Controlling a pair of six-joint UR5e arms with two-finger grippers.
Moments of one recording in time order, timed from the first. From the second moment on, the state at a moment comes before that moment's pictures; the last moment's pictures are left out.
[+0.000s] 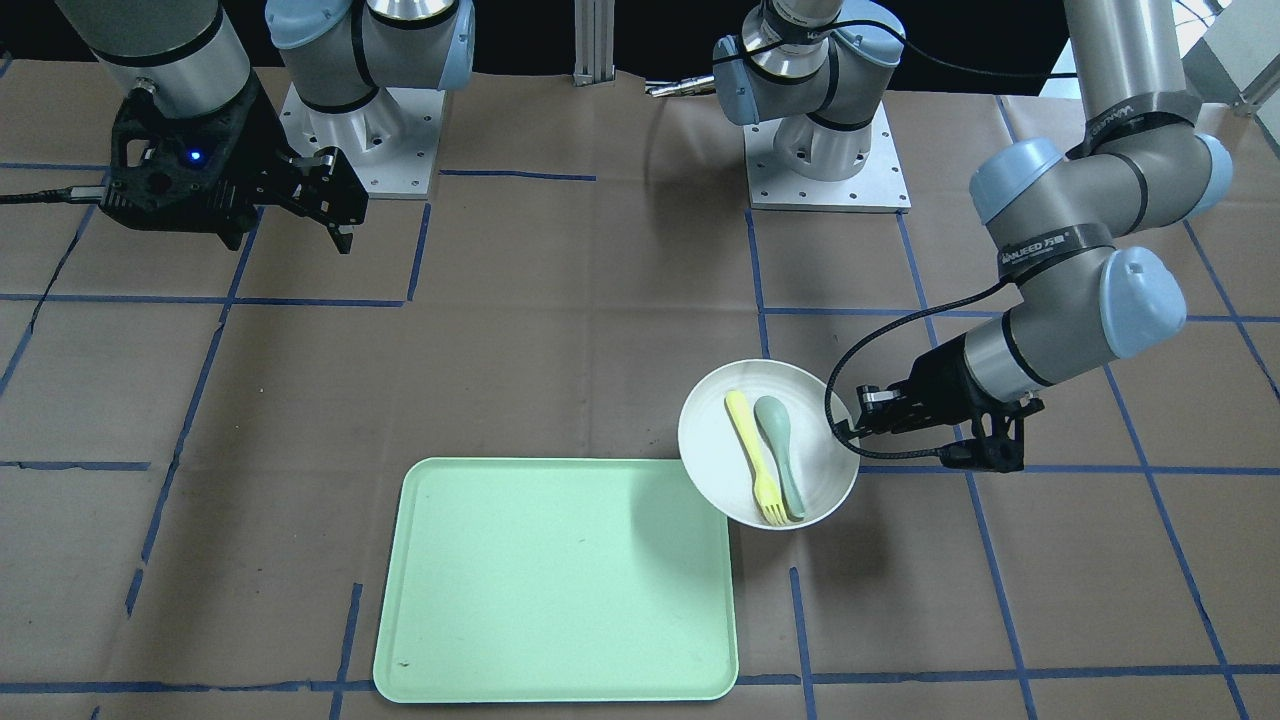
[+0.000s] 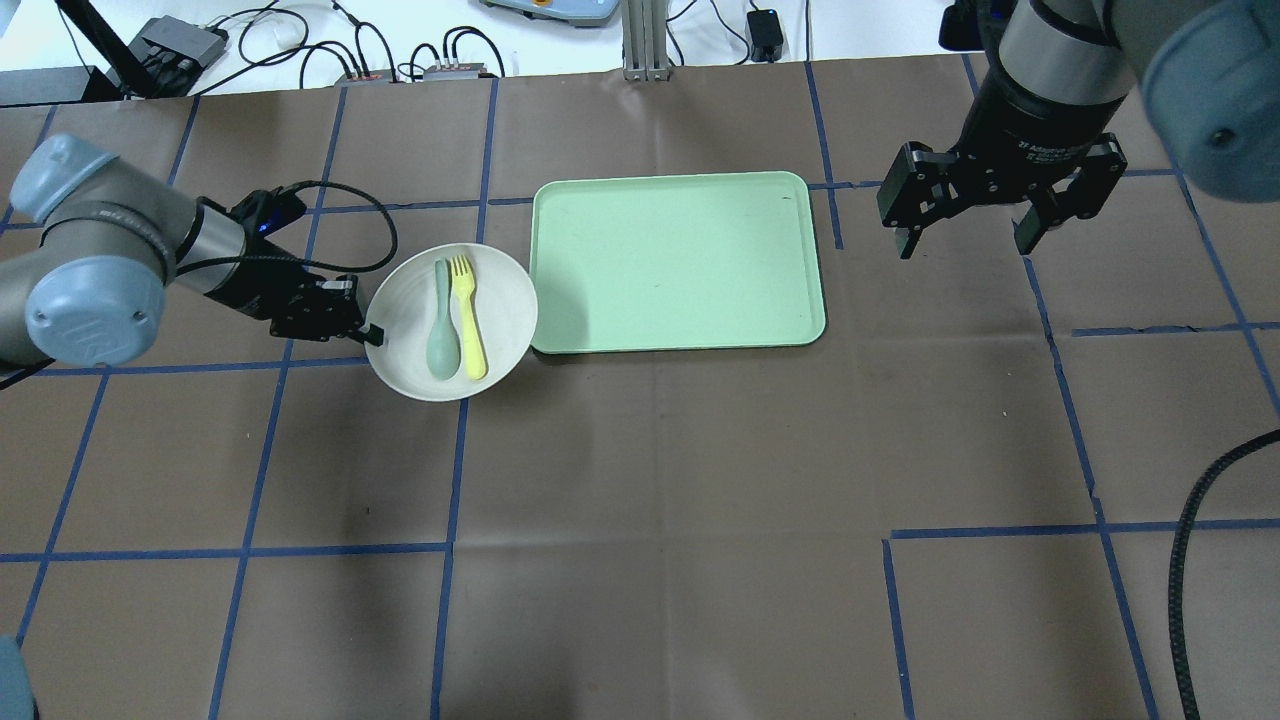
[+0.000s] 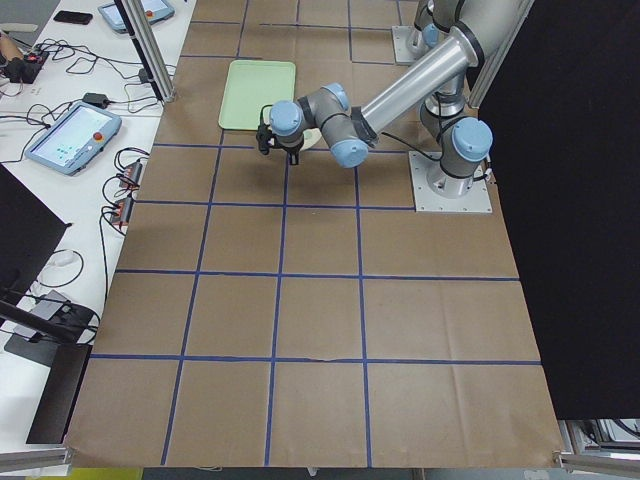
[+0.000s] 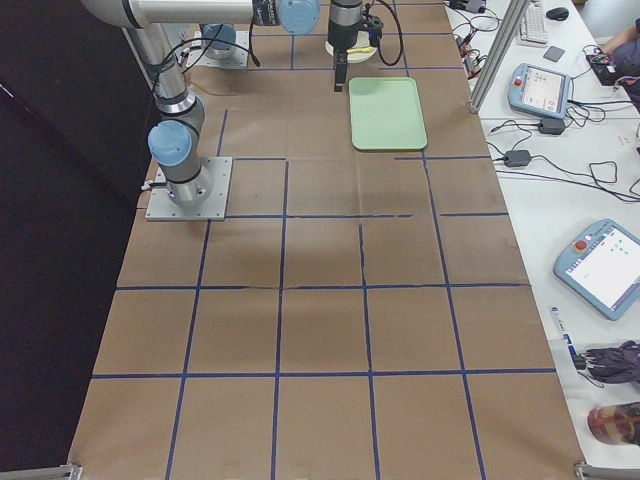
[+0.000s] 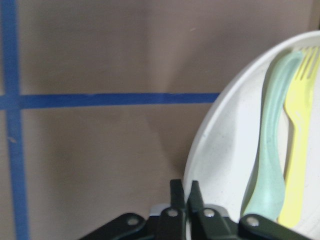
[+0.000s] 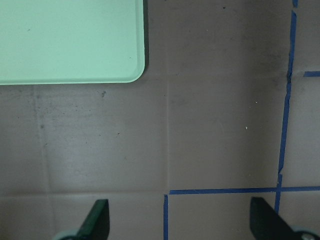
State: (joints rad) left arm -1.30 -1.88 -1.82 -1.19 1.13 0.20; right arm 1.56 -1.58 1.59 -1.53 -1.58 0.00
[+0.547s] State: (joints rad) left arm -1.53 -2.16 -1.48 -1.18 1.13 -0.01; right arm 1.56 -1.58 1.59 -1.53 -1.58 0.00
